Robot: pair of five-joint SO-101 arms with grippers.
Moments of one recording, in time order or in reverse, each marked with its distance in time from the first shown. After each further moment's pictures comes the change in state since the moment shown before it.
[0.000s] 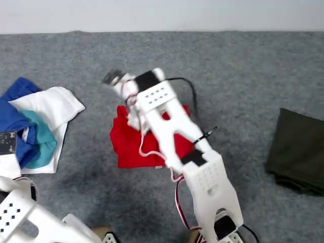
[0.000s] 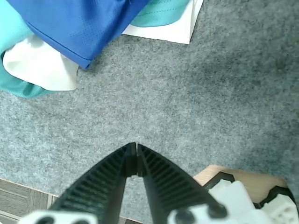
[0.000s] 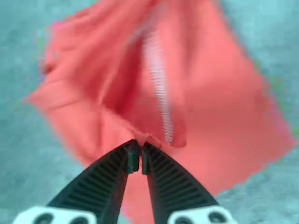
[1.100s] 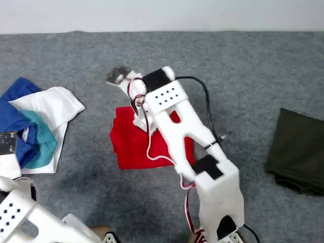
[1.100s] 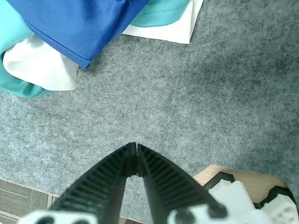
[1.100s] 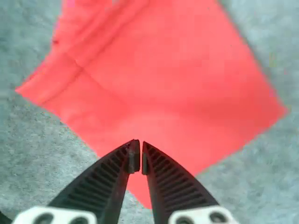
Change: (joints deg) left arm 0.0 0.0 0.0 0.0 0.0; right arm 2.9 -8.3 8.1 0.0 0.0
